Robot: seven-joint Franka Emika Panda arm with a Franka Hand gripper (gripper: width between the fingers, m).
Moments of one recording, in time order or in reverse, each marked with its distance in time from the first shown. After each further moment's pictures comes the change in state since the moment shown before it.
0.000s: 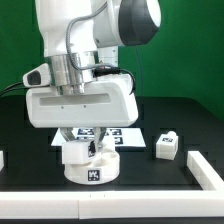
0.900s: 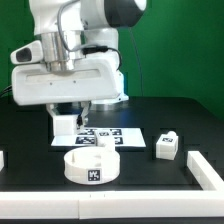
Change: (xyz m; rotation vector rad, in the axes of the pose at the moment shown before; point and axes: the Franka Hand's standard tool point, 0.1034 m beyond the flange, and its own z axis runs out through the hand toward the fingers) arm -0.039 0.063 -0.023 -0.031 -0.021 -0.369
